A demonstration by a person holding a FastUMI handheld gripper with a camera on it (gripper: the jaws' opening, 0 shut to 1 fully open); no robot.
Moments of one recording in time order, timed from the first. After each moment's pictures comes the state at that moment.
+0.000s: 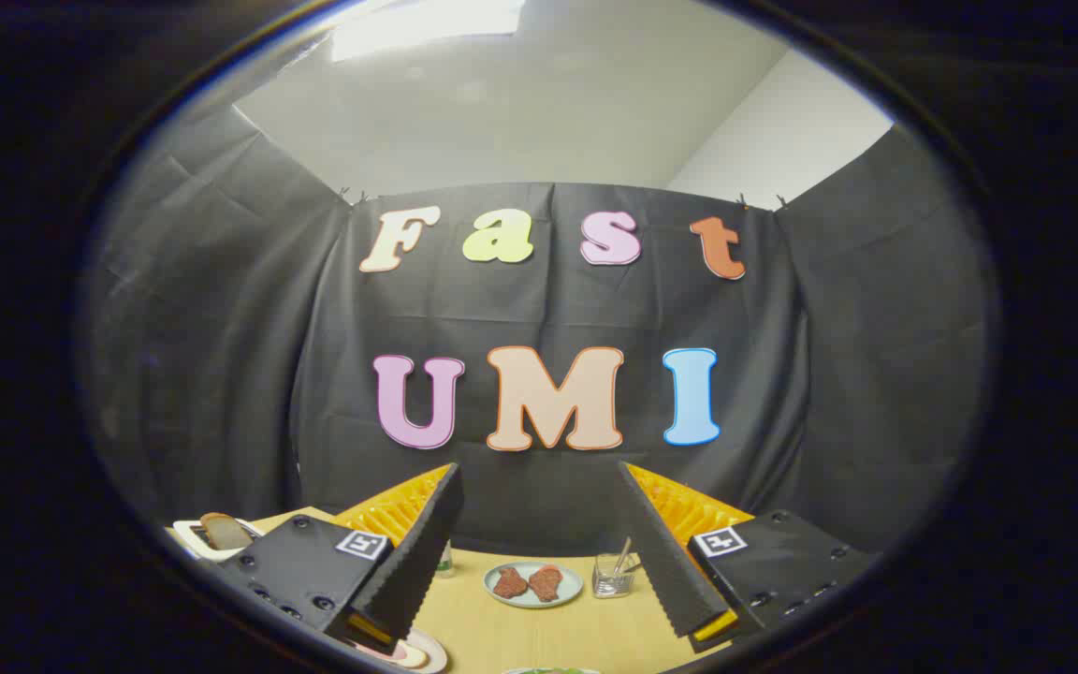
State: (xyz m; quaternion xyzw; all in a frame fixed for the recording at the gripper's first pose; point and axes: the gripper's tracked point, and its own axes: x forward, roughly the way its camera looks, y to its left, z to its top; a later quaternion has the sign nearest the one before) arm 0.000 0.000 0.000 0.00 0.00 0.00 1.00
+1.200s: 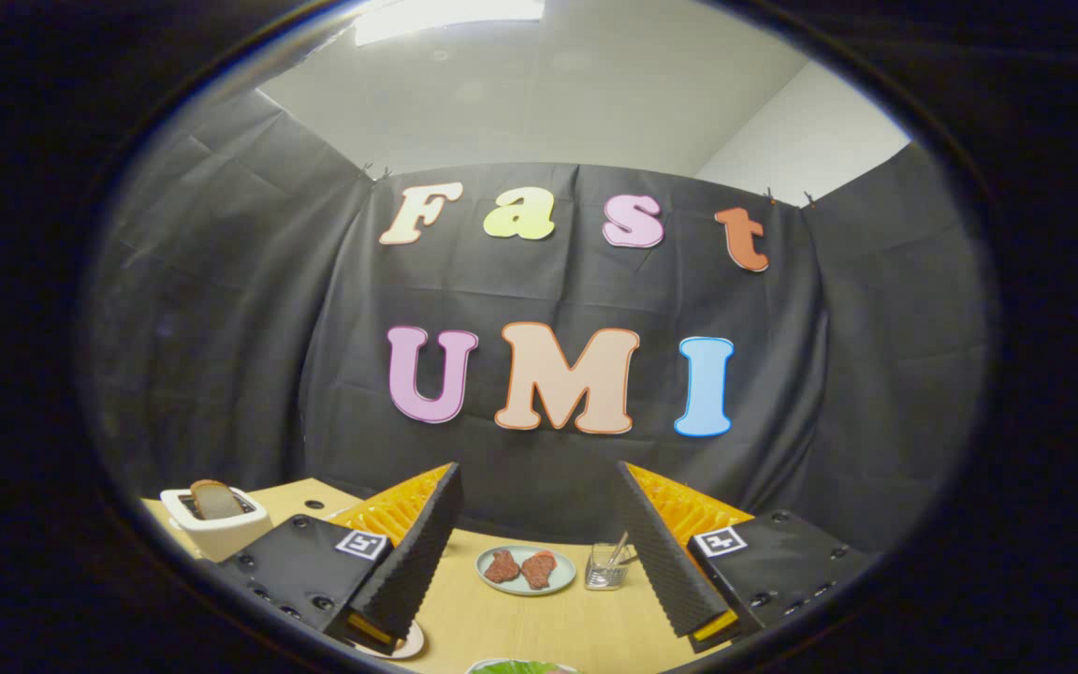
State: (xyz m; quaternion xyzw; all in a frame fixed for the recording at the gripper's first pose) arm 0.005 -0.003 -0.030 -0.04 0.04 0.04 1.00
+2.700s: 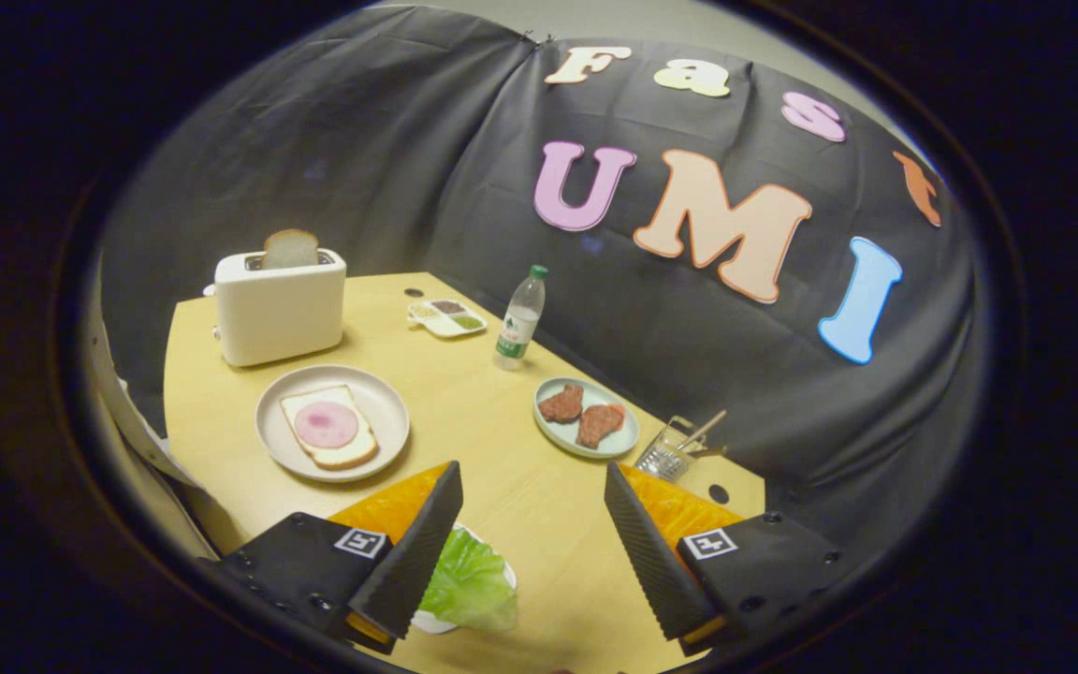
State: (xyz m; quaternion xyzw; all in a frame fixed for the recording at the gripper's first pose) arm -0.028 -0.032 -0.260 -0.19 0.28 0.28 0.90
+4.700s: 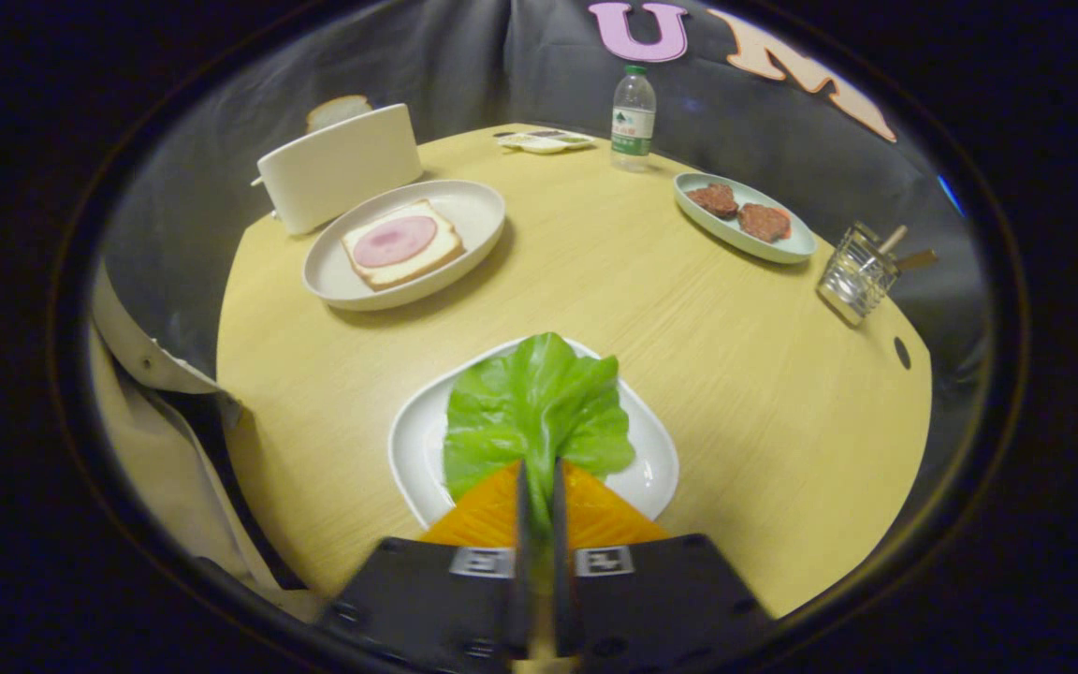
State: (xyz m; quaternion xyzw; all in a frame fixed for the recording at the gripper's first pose) arm -0.128 -0.034 -0.426 -0.15 0.51 0.38 0.76
